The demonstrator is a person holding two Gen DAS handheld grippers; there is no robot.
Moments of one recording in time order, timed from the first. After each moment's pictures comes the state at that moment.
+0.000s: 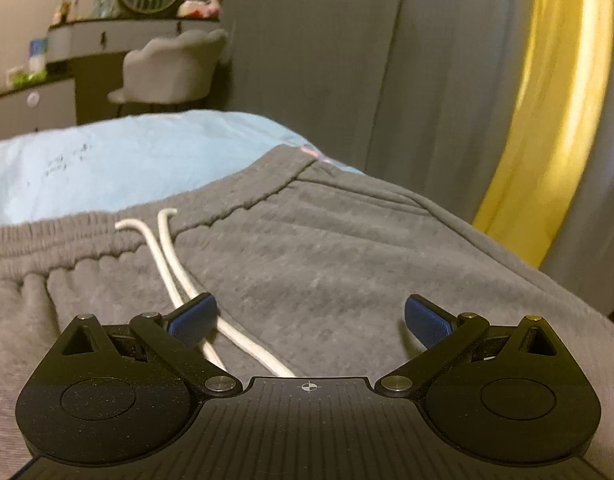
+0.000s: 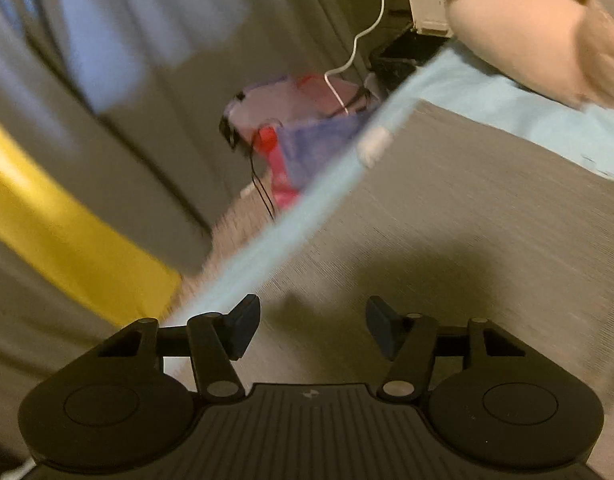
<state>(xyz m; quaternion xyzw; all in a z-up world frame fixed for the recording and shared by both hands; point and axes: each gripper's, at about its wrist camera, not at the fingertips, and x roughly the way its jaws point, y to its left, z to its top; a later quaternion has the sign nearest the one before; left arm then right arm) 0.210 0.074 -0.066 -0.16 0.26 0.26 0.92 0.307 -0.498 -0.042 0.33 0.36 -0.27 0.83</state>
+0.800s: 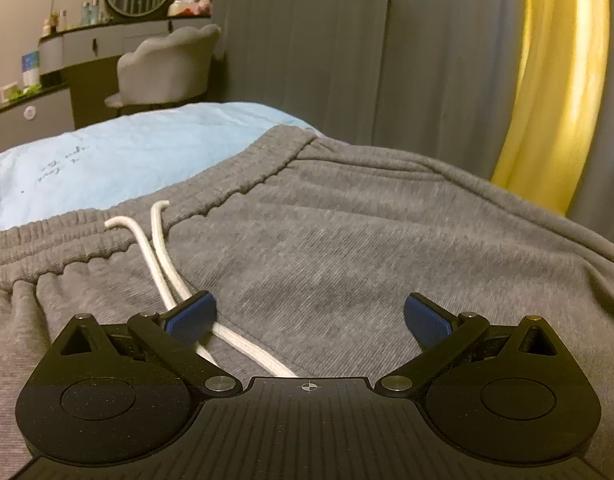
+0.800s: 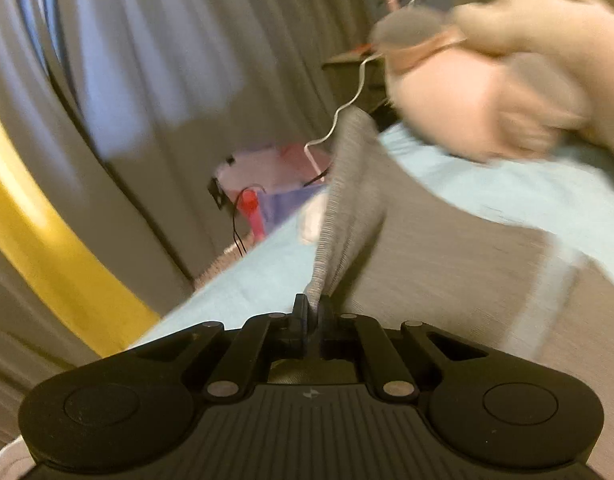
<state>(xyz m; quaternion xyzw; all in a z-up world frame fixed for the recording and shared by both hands) 0.221 0.069 -0.079 -0.12 0.29 0.26 0.91 0.122 -0.497 -0.018 0.28 0.28 -0.30 0.87</state>
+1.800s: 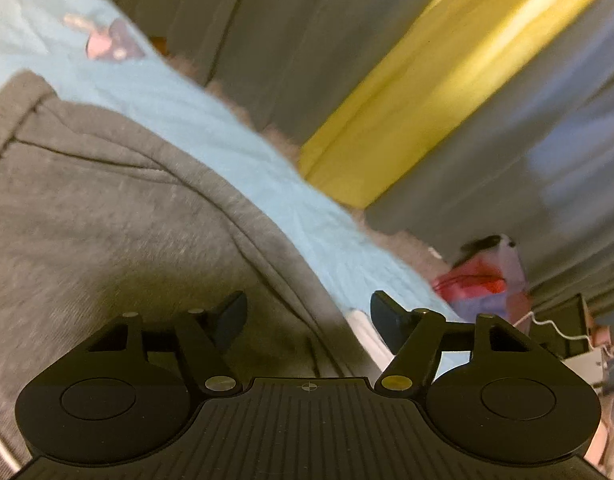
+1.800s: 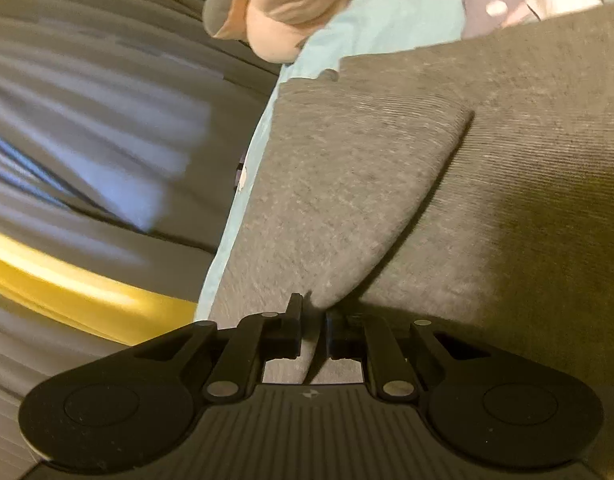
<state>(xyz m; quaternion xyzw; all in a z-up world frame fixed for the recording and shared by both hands) 0.382 0.062 -0.033 -0.31 0.45 0.03 0.84 0.000 -0.565 -0.120 0.58 0.19 -0.20 0.77</state>
